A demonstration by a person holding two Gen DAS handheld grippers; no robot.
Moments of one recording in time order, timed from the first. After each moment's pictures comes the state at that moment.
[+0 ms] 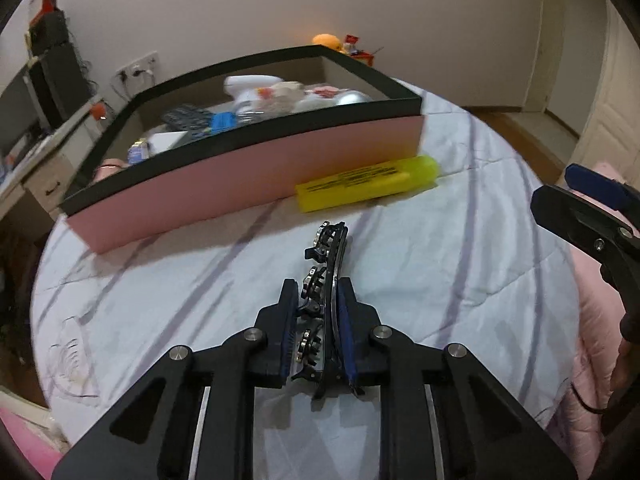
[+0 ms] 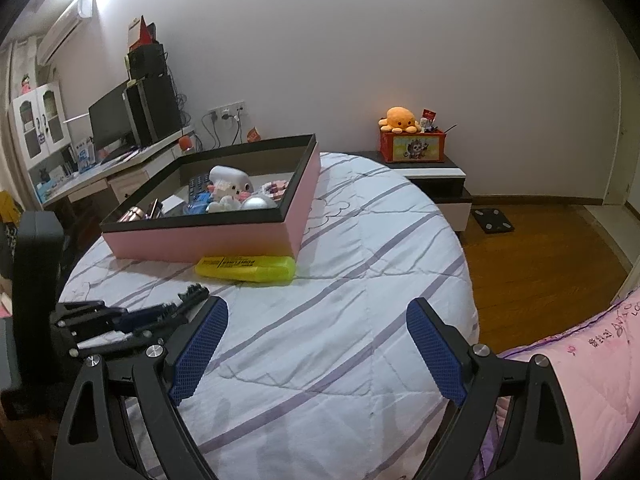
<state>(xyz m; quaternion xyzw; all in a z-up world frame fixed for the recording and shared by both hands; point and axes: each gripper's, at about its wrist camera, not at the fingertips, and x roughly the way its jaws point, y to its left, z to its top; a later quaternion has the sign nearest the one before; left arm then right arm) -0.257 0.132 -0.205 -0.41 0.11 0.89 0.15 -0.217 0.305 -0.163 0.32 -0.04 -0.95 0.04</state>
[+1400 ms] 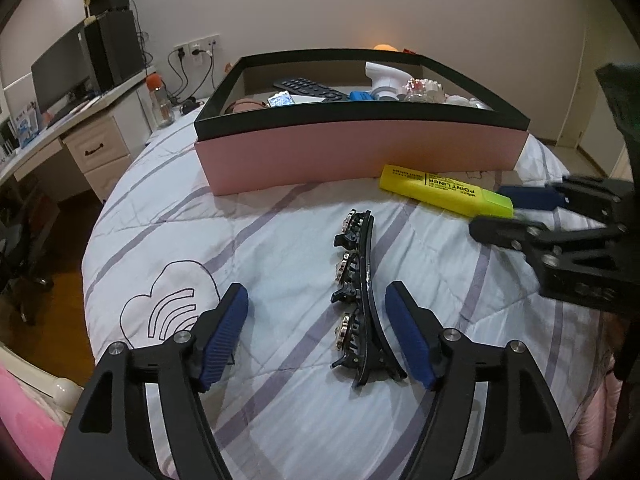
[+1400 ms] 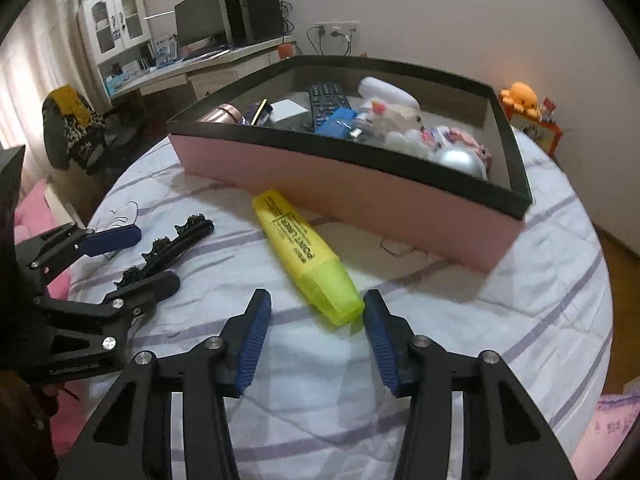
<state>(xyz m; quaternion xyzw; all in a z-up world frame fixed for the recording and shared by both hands) -0.259 0.029 -0.210 -0.41 0.06 0.91 0.09 -0.285 0.199 -0.198 0.42 0.08 -0.89 0.18</state>
